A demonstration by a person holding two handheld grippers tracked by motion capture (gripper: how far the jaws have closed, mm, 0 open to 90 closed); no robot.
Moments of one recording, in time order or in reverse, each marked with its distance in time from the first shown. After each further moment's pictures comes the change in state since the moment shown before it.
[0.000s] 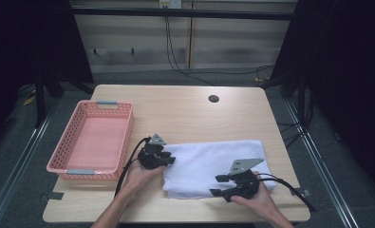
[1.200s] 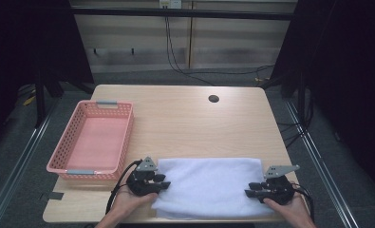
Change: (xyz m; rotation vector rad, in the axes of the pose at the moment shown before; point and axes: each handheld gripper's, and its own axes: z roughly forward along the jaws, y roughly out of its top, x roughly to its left) left arm -0.042 -0.050 -0.040 -0.002 -0.086 0.040; right arm -0.038 -0.070 -0.063 0.086 -0.174 0.160
